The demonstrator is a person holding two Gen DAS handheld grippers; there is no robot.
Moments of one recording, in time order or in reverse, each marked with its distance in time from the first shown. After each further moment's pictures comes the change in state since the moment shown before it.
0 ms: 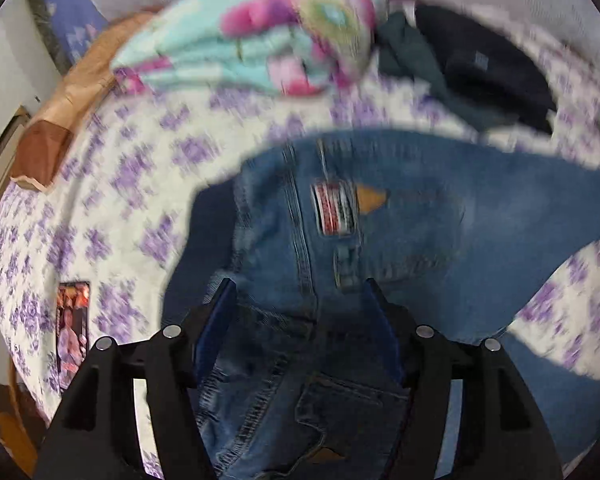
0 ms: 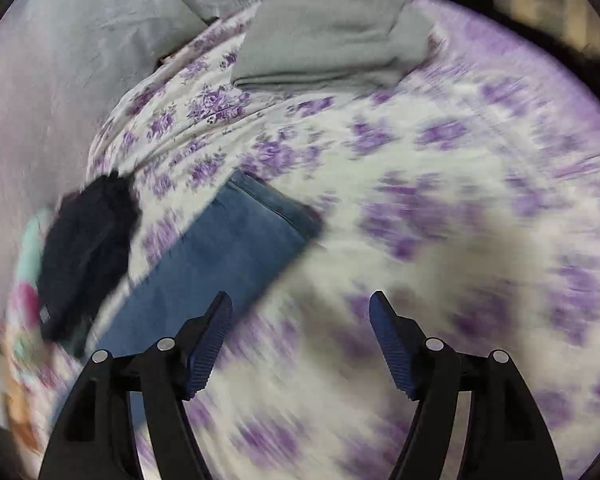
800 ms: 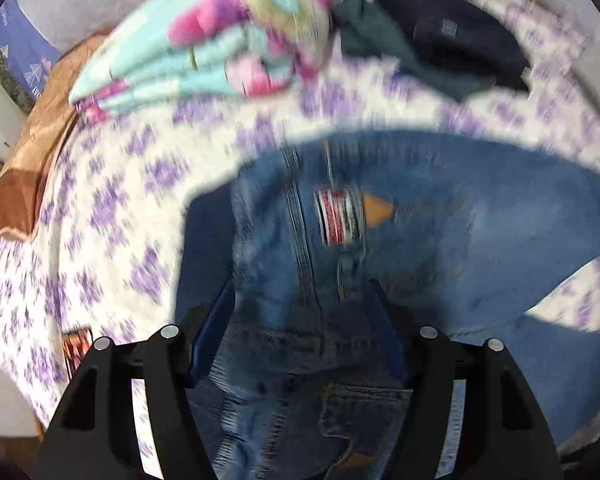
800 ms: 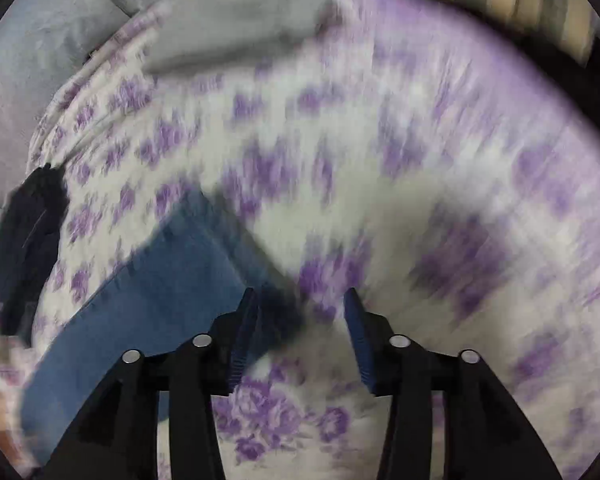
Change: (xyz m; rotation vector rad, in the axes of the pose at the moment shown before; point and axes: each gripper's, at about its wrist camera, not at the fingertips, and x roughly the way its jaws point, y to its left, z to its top) left arm -0.014 0.015 0.023 0.159 -0.027 -0.080; right arm -0.060 -0.046 -0.028 -0.038 -0.061 -0.262
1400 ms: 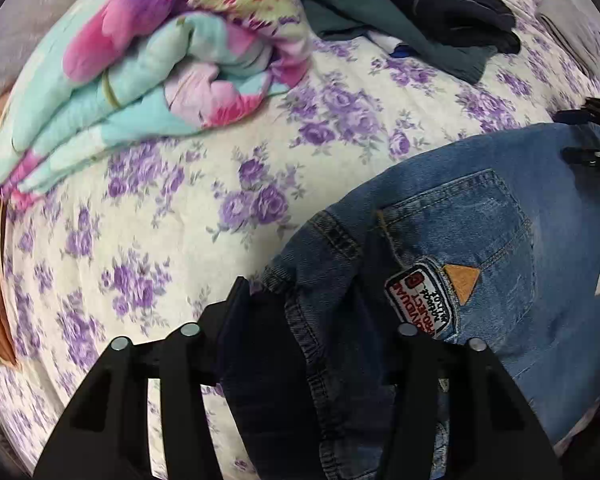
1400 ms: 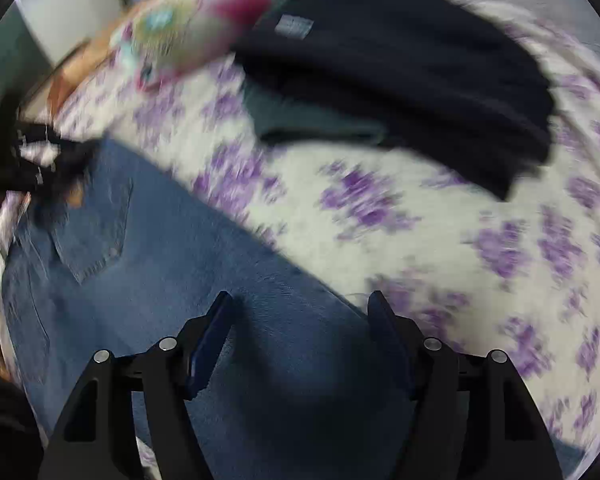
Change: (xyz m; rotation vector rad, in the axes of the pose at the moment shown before) left arm 0.087 0.029 0.065 0.320 0.105 -0.117; right arm 0.035 0.330 -0.108 -1.192 0.300 0.516
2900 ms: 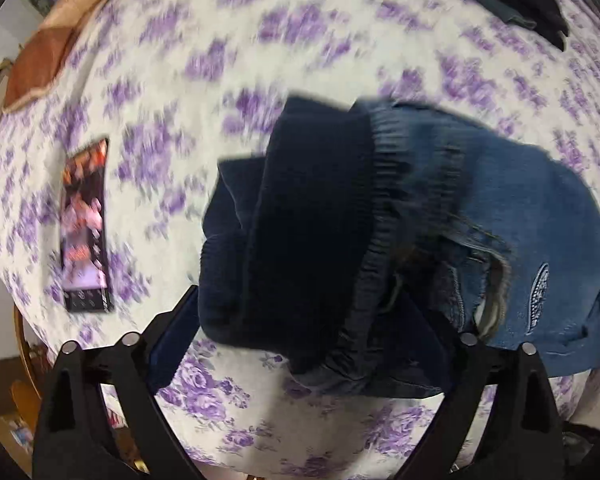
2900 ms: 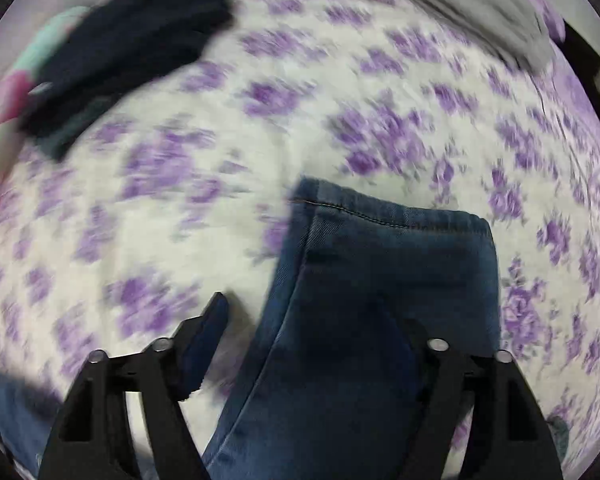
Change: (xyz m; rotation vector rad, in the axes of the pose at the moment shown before) left arm -0.052 -0.054 -0.175 -0.506 0.205 0.071; right arm -0.055 -0.036 -0.146 0.824 -0.012 -0.370
